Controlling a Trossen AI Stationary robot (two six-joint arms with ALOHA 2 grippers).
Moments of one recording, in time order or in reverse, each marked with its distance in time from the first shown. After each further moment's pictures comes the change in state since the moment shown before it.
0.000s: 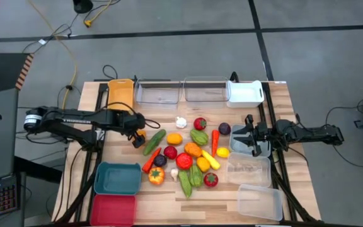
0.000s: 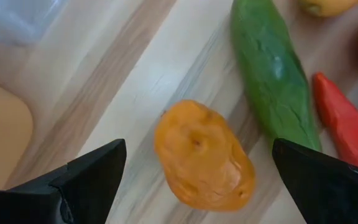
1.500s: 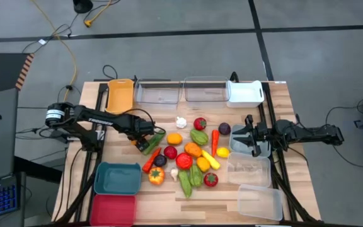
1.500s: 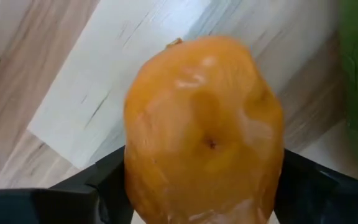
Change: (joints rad) left arm 0.000 0.313 -0.003 0.008 0.034 -0.125; right arm 0.000 0.000 0.000 -0.016 0.000 0.000
